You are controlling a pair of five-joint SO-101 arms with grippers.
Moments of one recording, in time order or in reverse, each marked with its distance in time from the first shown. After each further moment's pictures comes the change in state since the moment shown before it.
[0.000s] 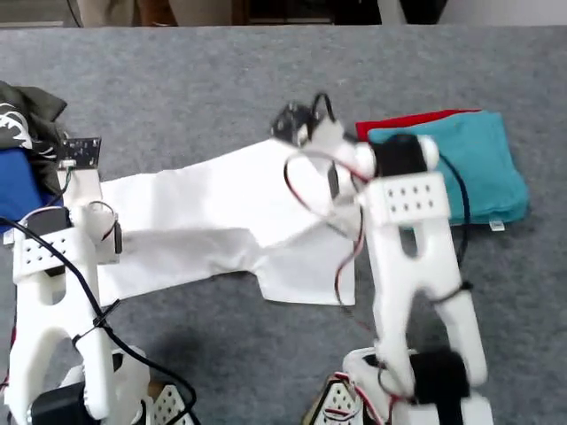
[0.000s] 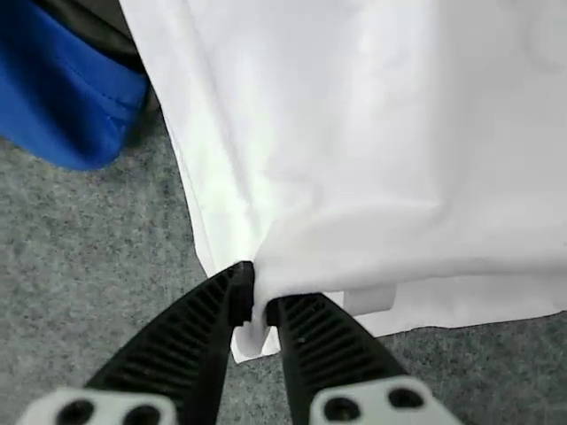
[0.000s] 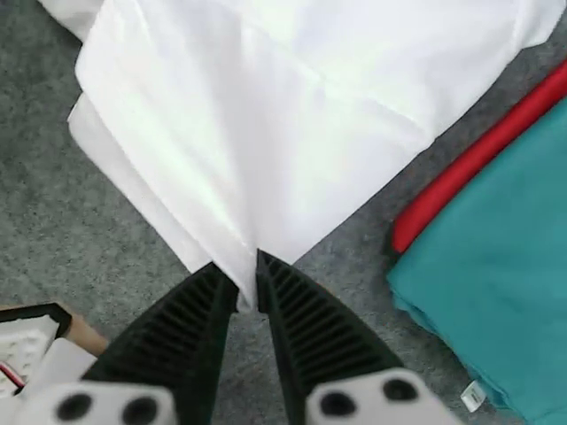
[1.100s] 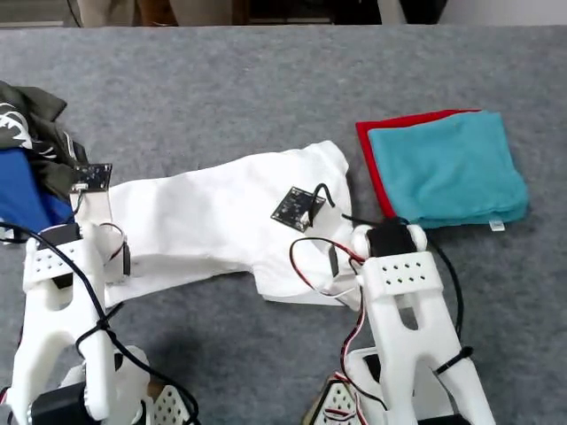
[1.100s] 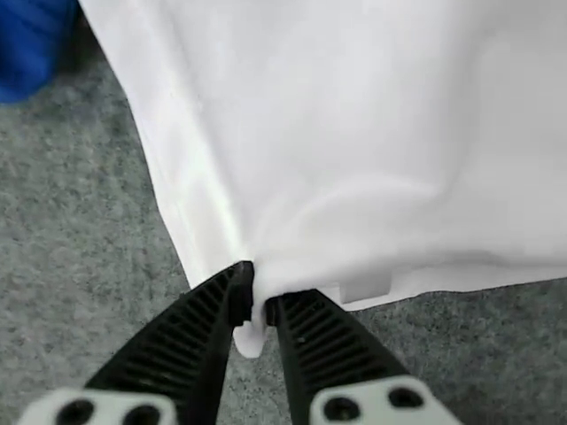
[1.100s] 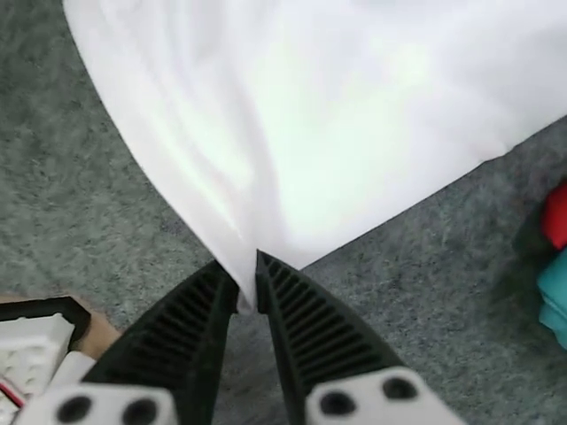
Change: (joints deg) left arm 0.2 0.0 9.0 -2.4 0.0; right arm 0.2 -17.1 36.7 -15.1 1.1
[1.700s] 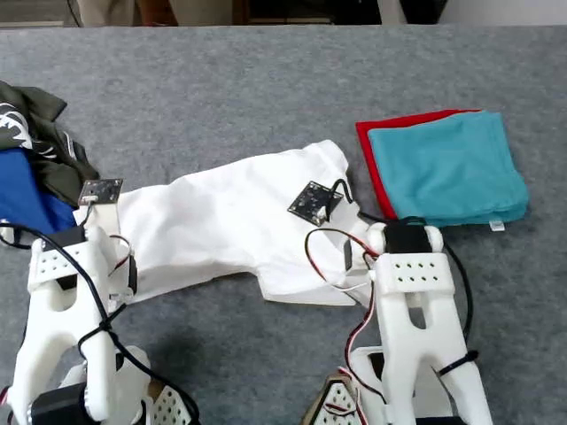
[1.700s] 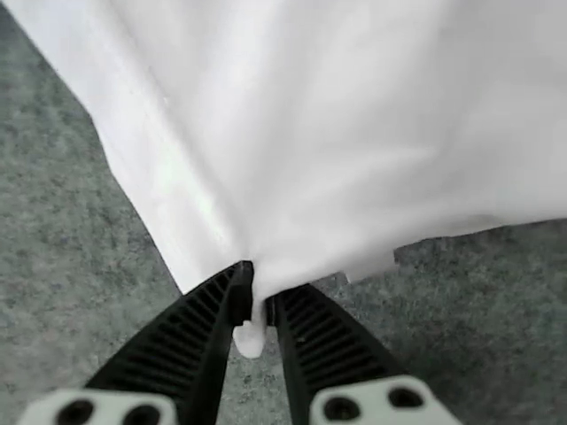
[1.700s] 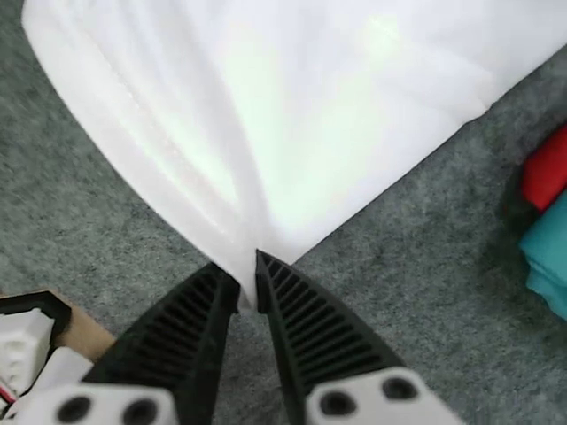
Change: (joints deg) left arm 1.4 0.0 1.1 6.8 -0.1; right arm 6.3 0.0 0.0 -0.4 2.9
